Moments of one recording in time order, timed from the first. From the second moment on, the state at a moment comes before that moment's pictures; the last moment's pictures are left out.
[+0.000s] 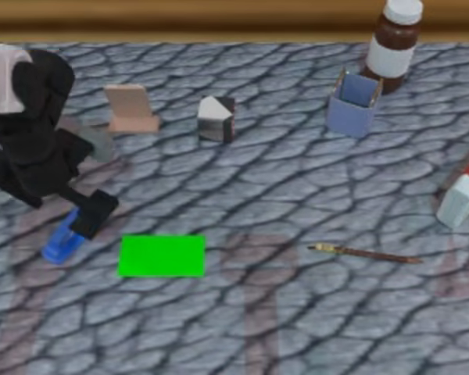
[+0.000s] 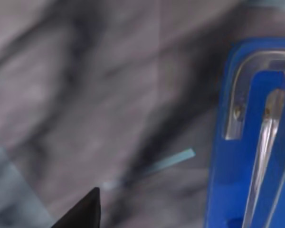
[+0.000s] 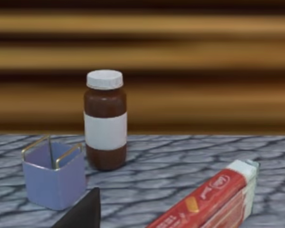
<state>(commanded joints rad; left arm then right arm) -0.15 2.08 1.32 -0.79 0.00 0.43 0.00 0.00 0.00 0.00 0.00 0.00</state>
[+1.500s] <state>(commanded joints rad) -0.15 2.11 1.29 -0.75 0.00 0.43 0.00 0.00 0.00 0.00 0.00 0.00</state>
